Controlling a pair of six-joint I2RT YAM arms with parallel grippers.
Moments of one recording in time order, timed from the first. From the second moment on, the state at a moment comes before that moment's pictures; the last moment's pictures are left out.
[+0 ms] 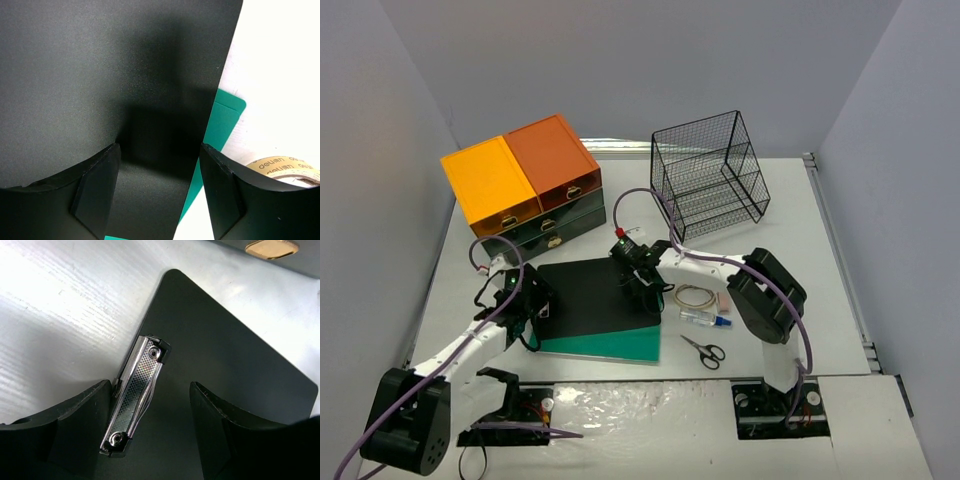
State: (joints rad) left arm -0.25 1.02 0.31 -0.05 -0.22 -0.93; right arm 0.90 1.93 1.28 -0.54 0.26 0.52
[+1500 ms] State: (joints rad) left arm -0.23 0.59 0.31 -0.23 -0.05 -0.87; right arm 0.92 1.97 1.33 -0.56 0.31 0.50
